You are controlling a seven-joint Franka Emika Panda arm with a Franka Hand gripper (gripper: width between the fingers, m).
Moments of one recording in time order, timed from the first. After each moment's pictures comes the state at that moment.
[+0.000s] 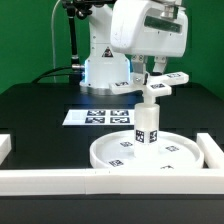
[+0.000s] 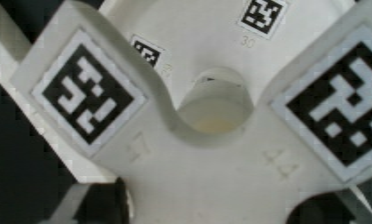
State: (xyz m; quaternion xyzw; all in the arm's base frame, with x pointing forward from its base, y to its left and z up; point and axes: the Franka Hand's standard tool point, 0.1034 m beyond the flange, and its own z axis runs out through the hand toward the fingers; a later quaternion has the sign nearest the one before) arm 0.561 0.037 0.134 0.89 0.45 0.02 0.07
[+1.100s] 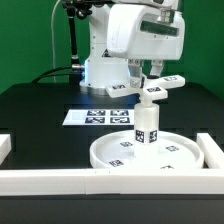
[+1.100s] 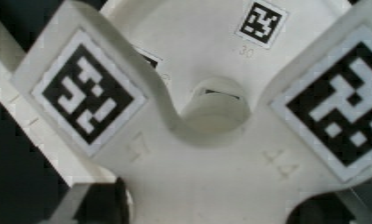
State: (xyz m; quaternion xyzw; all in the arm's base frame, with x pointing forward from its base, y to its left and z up) arm 0.560 0.034 0.128 0.89 0.45 0.02 0.07
